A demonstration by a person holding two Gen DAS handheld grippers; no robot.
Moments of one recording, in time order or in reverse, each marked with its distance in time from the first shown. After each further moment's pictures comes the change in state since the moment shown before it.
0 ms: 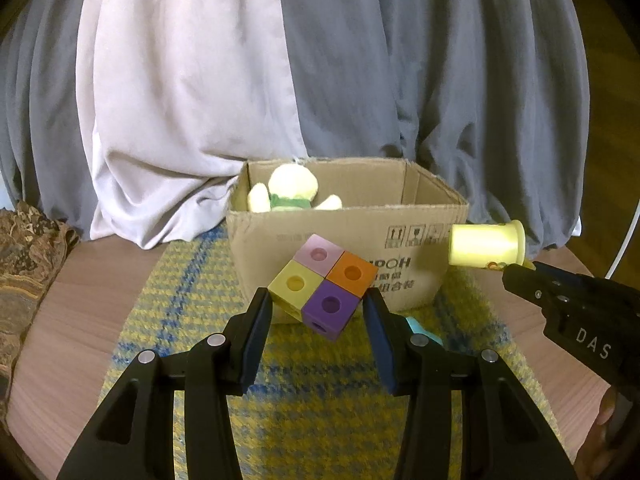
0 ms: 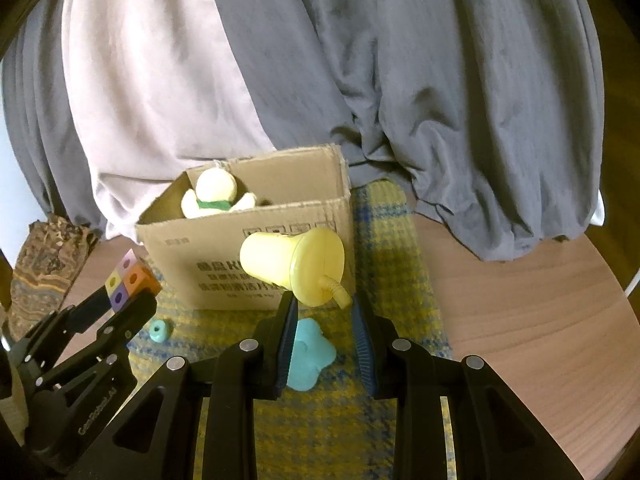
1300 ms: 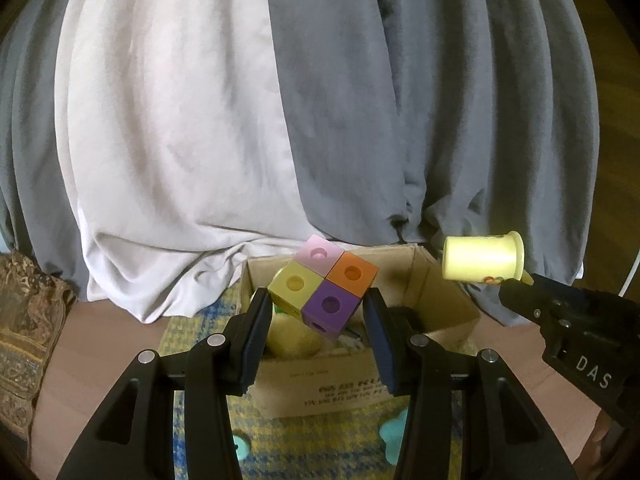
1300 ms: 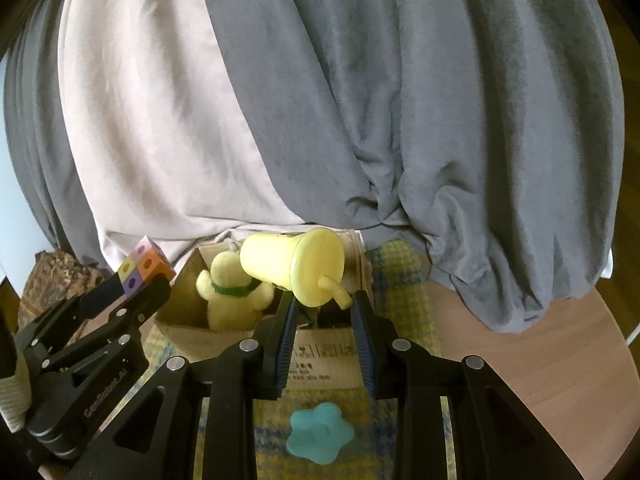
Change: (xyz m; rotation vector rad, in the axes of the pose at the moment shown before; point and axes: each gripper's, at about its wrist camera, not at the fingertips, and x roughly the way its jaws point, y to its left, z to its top) left arm 0.021 0.011 0.101 0.028 -0.080 -0.008; right arm 0.004 0.014 0.085 0.004 -0.082 0.019
